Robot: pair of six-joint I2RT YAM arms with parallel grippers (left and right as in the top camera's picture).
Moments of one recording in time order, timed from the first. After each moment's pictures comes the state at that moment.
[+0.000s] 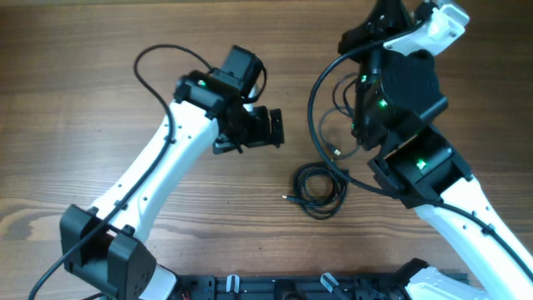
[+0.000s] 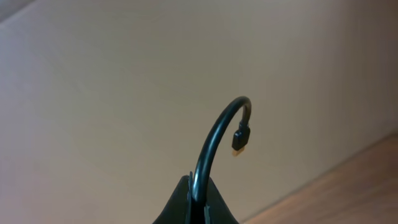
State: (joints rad) left arm -0.51 1.67 1.48 -1.15 0.23 -0.57; right arm 0.62 1.27 1.34 0.00 0.81 0.49
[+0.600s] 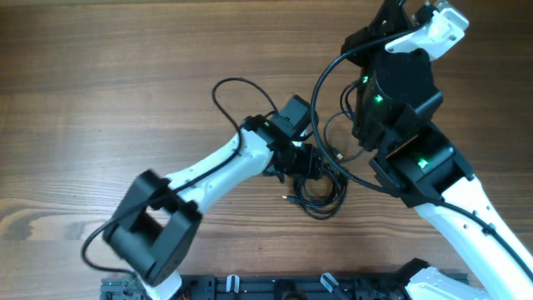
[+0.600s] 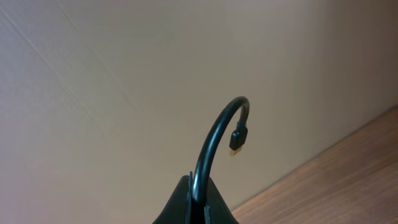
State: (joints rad) left arm -0.74 1.83 1.24 -0.70 0.28 -0.60; right arm 0.61 1.27 1.34 -0.07 0.82 0.55
